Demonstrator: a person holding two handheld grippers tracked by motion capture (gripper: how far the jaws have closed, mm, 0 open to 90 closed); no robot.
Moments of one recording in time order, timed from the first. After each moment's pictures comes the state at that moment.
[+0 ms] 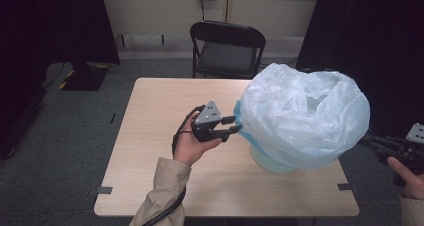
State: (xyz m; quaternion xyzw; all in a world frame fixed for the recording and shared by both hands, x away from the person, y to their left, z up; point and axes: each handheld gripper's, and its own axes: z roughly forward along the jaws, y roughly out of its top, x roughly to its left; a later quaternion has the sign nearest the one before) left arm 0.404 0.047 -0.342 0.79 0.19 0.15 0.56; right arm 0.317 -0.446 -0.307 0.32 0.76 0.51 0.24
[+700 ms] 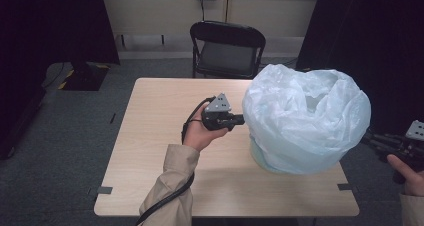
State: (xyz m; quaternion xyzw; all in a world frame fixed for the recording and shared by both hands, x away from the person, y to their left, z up) left arm 0.440 0.022 -0.349 0.81 0.15 0.11 0.55; right arm 0.322 -0.447 -0.304 0.32 0.76 0.51 0.24
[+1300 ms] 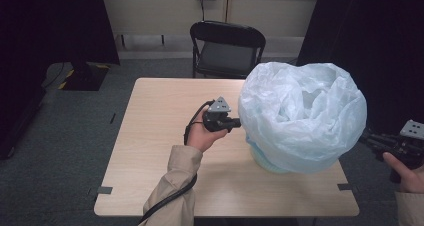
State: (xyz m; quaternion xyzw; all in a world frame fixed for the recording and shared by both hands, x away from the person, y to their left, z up) left arm 0.451 0.019 -0.376 0.82 0.21 0.09 0.53; right arm 0.333 -0.453 -0.318 0.35 0.75 0.51 0.23
